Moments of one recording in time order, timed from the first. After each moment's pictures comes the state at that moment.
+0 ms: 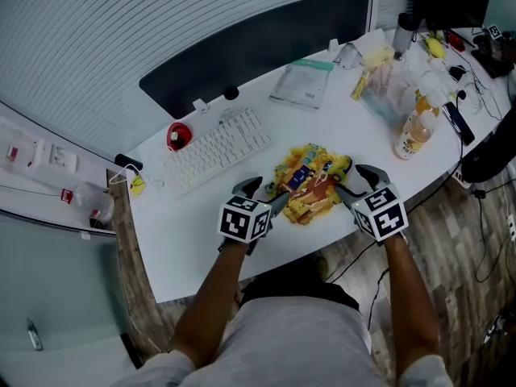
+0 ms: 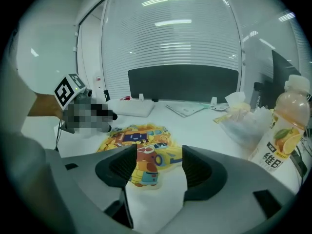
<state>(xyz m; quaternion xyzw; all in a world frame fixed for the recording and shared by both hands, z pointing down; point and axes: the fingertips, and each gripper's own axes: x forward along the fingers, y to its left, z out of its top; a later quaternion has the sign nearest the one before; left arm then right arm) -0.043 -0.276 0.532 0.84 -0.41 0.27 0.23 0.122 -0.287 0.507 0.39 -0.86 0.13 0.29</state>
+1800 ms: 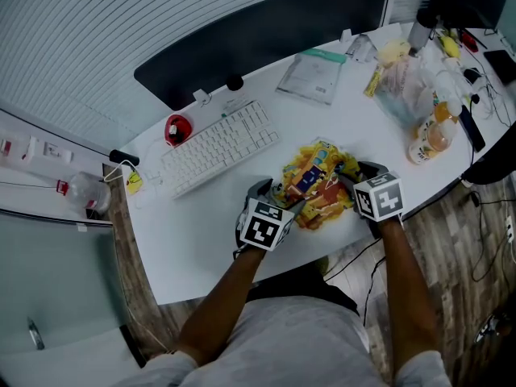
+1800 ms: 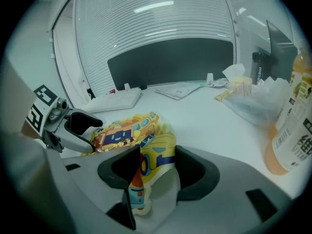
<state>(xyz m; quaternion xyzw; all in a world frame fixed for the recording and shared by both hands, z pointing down) -0.037 -0.279 0.574 0.82 -0.40 0.34 0.22 0.111 -0.332 0.561 0.41 -0.82 0.24 0.32</state>
